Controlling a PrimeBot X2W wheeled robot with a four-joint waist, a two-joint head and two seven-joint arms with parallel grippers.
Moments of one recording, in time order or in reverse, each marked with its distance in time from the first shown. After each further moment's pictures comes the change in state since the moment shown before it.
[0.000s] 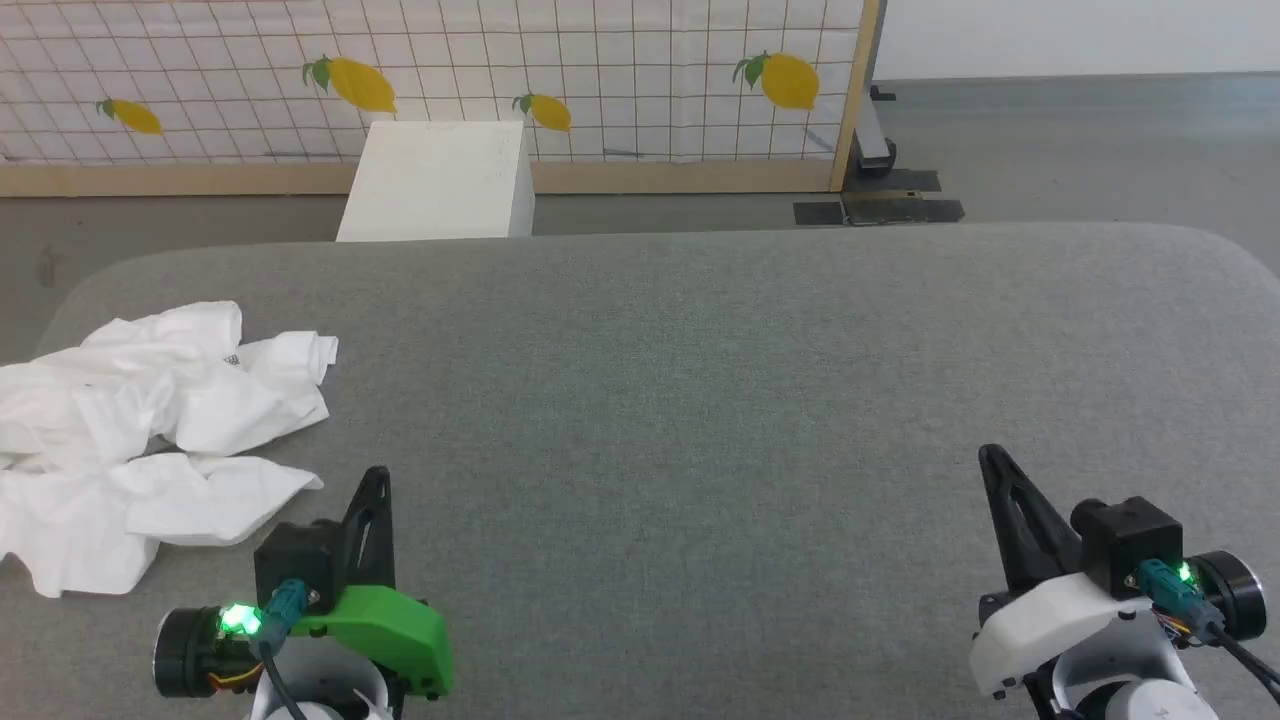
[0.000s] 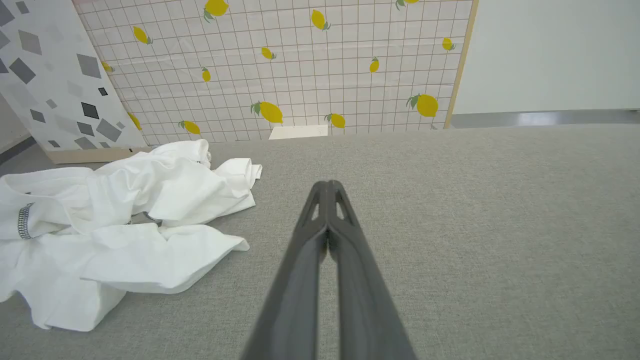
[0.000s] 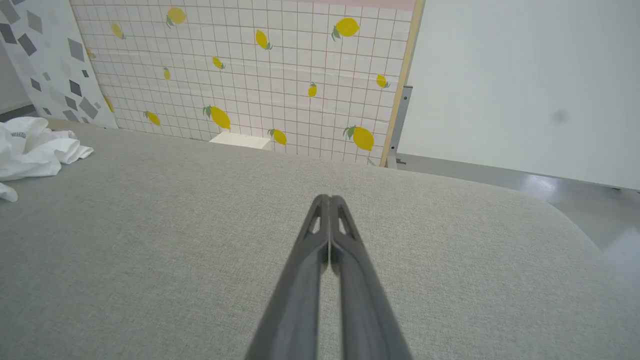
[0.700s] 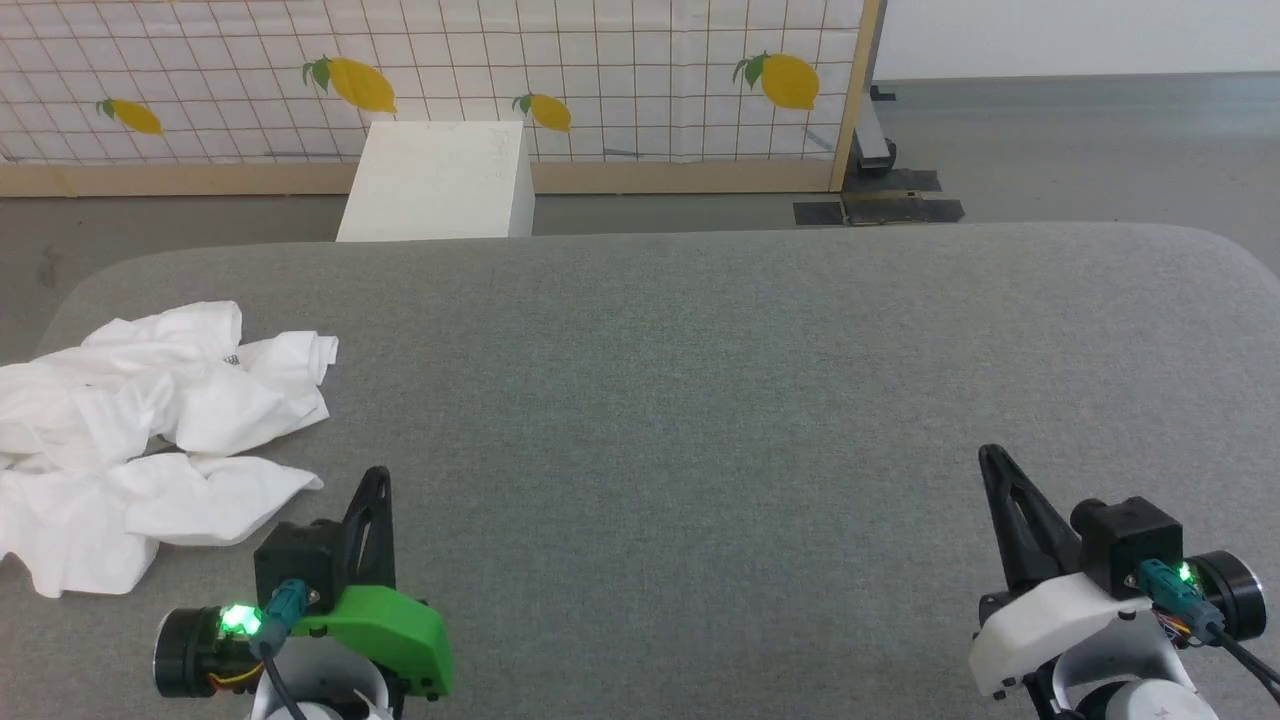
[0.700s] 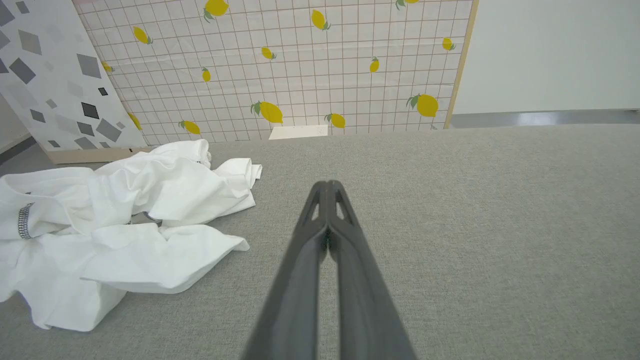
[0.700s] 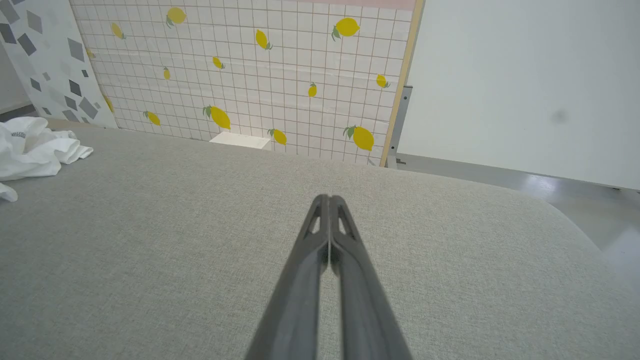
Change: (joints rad) left arm 0.000 0.000 0.000 0.000 0.000 0.000 0.000; right arm 0.000 0.000 0.000 0.000 0.000 0.000 0.000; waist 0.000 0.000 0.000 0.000
